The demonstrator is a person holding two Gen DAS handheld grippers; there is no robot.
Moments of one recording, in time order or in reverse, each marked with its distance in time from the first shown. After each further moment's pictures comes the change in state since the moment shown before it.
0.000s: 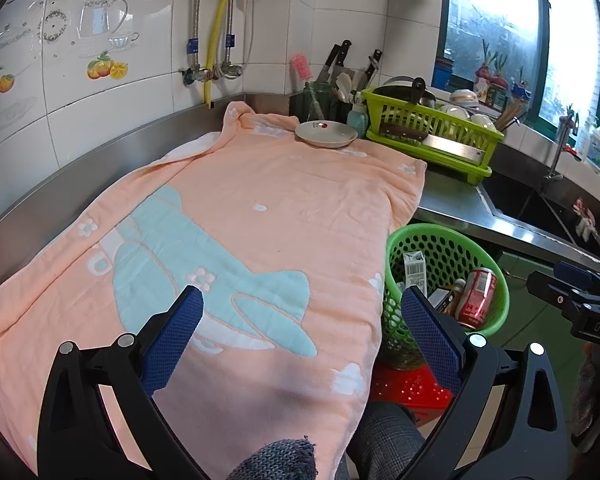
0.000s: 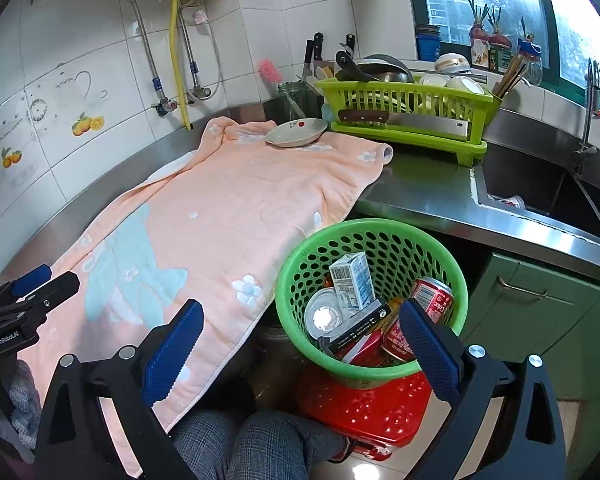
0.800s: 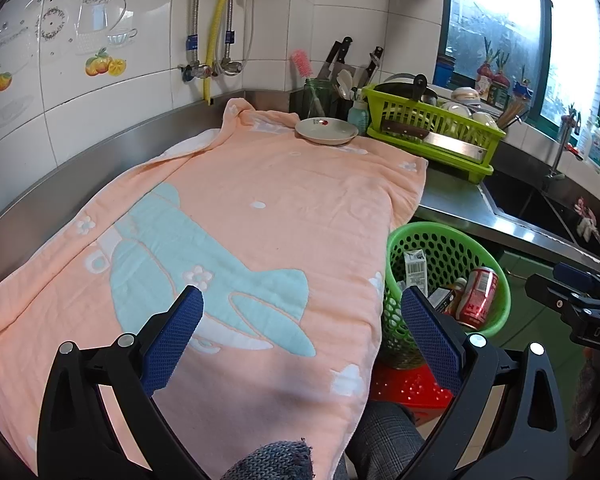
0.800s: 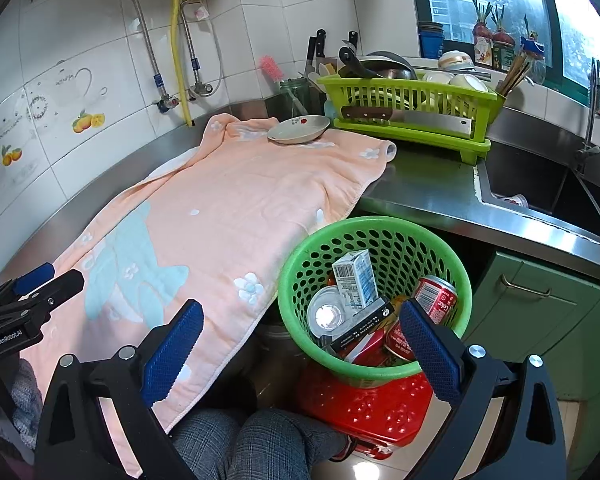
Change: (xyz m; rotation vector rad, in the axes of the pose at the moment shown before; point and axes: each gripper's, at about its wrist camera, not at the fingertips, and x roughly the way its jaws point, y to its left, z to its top) left arm 0.006 -0.003 -0.001 -0.002 0.009 0.002; right arm 0.006 0.001 -0.001 -0.001 0.009 0.000
